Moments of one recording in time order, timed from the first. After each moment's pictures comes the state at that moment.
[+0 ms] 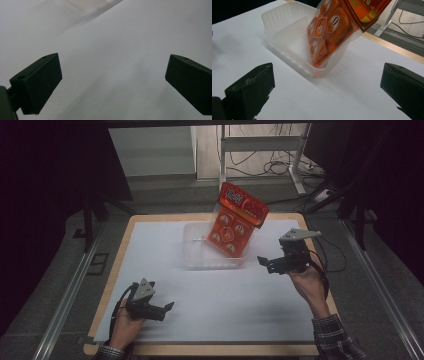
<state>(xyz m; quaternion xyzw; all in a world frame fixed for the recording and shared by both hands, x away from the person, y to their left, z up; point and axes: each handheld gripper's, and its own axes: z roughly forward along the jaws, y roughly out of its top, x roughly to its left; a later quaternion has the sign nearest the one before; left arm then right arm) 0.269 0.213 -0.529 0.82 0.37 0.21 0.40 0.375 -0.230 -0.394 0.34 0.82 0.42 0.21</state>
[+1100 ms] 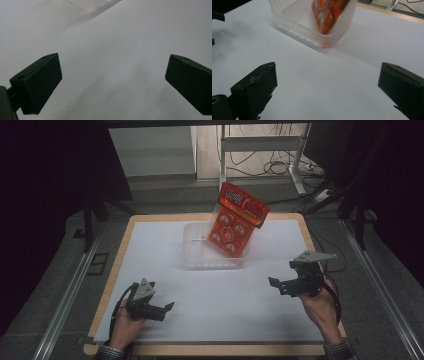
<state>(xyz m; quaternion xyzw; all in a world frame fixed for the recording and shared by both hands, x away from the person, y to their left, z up) 0.269 0.213 -0.530 0.82 0.37 0.20 0.40 0.328 -0.263 -0.418 0.38 0.81 0.41 0.17</state>
